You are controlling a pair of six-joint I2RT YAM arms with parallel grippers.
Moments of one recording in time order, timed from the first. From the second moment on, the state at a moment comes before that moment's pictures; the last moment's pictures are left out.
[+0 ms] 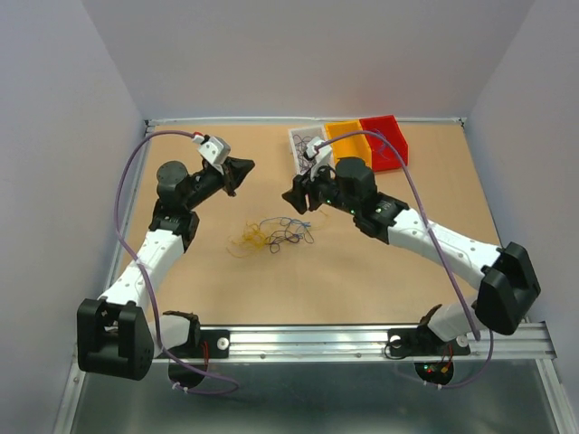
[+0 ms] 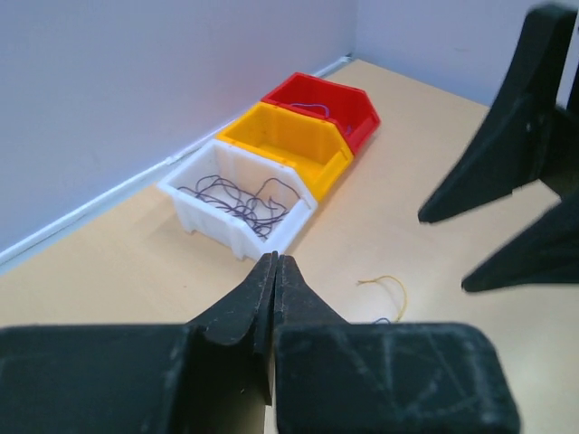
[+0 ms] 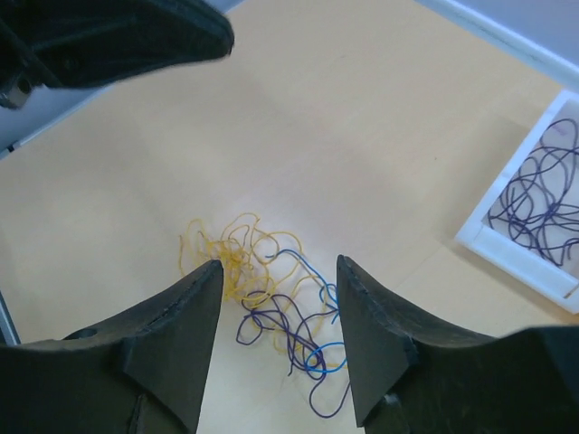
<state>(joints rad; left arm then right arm) -0.17 1.15 0.76 0.46 0.72 -0.04 0.77 1.40 1.11 0.09 -0.14 0.09</state>
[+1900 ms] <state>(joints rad) -0.05 1.19 0.76 0.62 1.01 -0.20 0.83 1.39 1.43 -0.04 -0.38 0.12</state>
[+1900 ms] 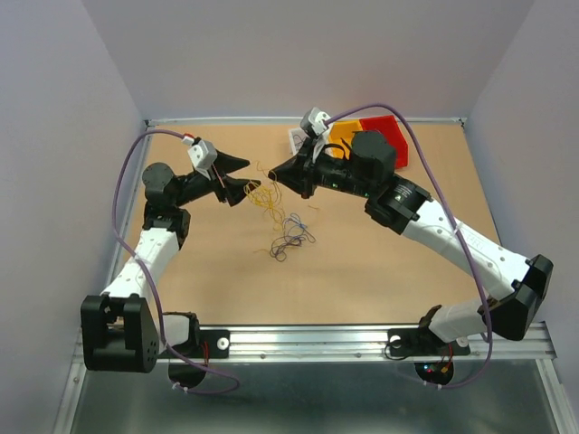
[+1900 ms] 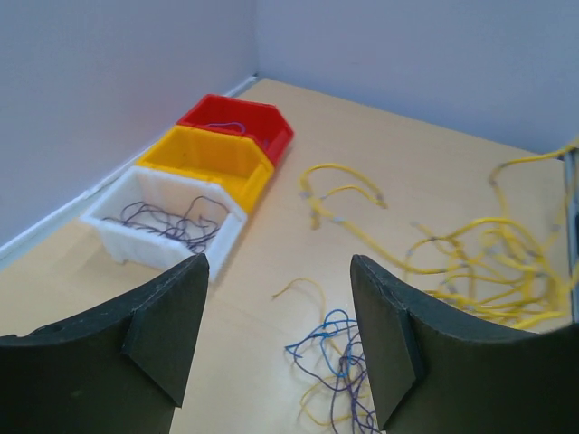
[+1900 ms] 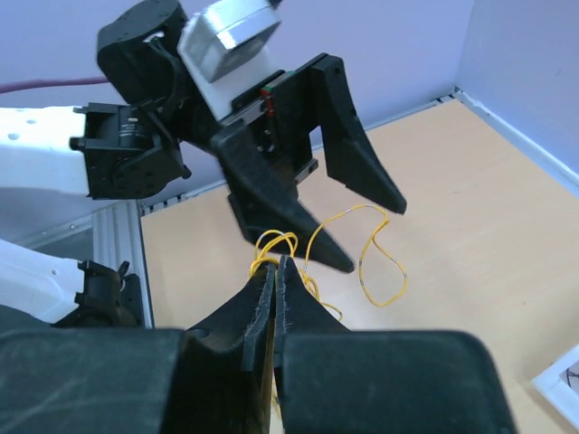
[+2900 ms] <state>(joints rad) -0.19 1.09 0.69 0.58 0.77 -0.09 0.83 1.43 1.47 -0.06 0.09 0.31</state>
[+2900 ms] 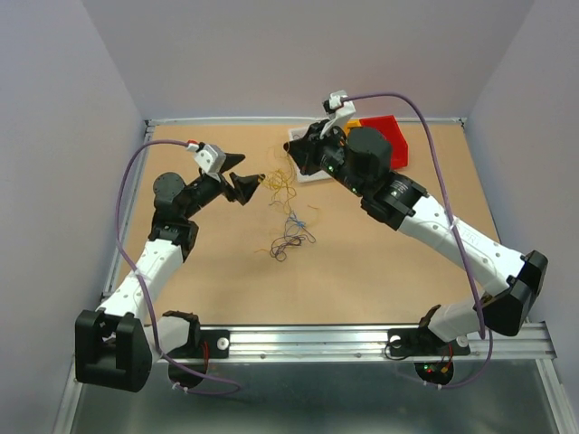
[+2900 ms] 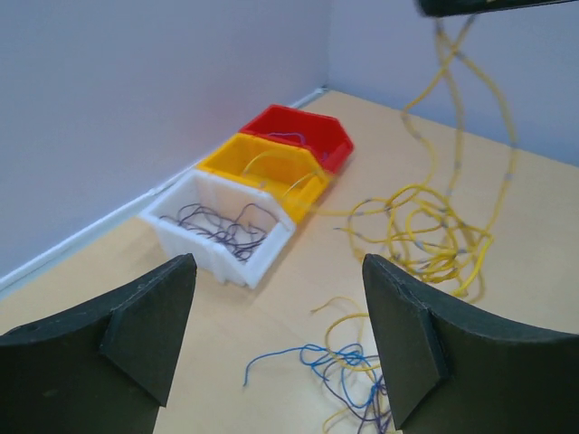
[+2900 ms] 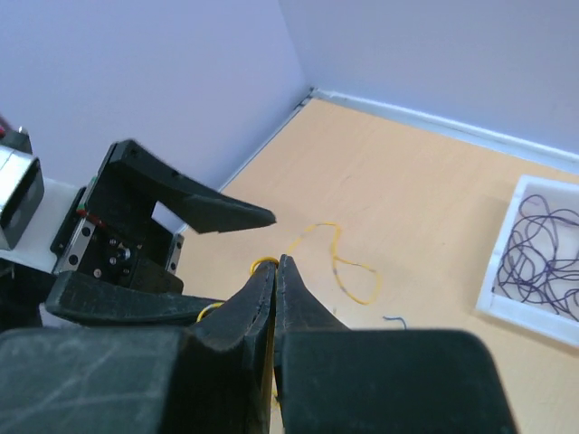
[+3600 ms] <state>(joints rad) -0.42 1.15 0.69 0.58 0.75 -0.07 0.83 1.33 1.46 0.02 0.48 0.38</state>
